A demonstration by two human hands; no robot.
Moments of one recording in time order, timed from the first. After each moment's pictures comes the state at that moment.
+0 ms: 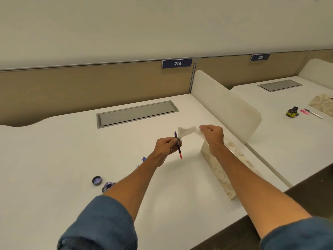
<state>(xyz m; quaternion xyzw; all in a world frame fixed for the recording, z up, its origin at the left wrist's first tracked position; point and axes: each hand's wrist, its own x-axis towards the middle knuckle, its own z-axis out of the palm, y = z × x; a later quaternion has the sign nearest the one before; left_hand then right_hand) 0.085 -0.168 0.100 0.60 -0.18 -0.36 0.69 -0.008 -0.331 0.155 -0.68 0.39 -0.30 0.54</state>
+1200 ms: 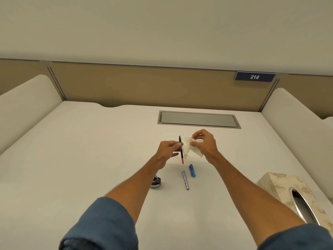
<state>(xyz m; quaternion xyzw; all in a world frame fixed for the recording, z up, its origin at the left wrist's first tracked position) 0.141 -0.025 0.110 0.70 -0.03 -0.19 0.69 0.120 -0.190 0.136 -0.83 0.12 -0.10 0.53</state>
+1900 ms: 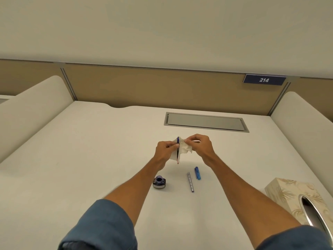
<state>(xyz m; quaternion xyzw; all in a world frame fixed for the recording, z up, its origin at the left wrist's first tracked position) 0.147 -0.004 0.102 0.73 0.01 -0.09 0.68 0.133 -0.164 0.126 -0.81 0.07 -0.06 0.59</state>
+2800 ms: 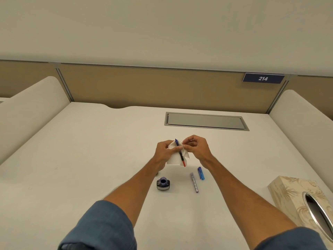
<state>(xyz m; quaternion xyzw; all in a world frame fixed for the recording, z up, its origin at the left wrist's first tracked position) 0.152 0.013 0.102 0.70 -0.01 -0.12 0.70 0.134 -0.143 0.120 -0.78 0.04 -0.04 0.63</state>
